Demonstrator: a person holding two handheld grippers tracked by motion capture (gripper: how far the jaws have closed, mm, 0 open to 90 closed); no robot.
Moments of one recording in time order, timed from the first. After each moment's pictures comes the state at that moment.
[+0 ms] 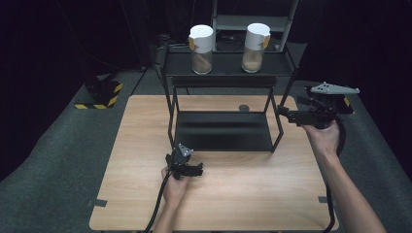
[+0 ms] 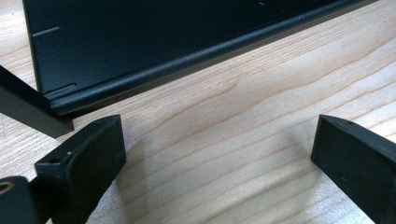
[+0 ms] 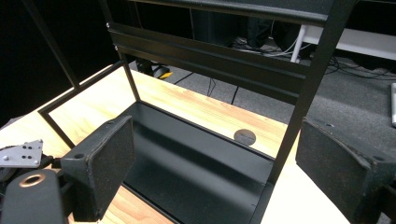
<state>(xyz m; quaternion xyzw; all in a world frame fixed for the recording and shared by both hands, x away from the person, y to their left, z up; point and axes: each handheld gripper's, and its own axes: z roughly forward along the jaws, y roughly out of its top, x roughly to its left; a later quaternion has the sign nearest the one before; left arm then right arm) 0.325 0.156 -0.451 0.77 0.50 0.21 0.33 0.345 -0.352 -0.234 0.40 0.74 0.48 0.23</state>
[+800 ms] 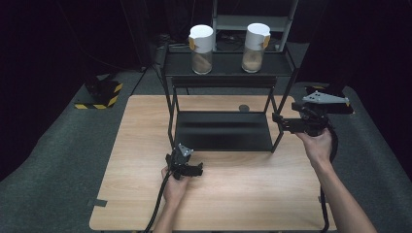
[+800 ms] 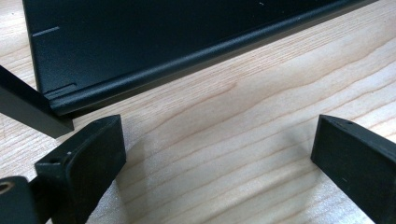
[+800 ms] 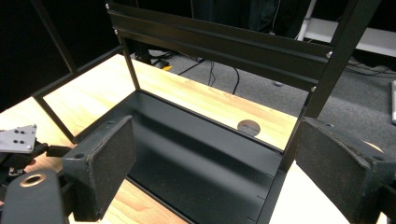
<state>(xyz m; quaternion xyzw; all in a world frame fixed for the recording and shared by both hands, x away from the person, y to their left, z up) 0.325 0.156 -0.451 0.77 0.50 0.21 0.33 0.340 -0.342 -0.255 0.40 0.75 0.47 0.24</state>
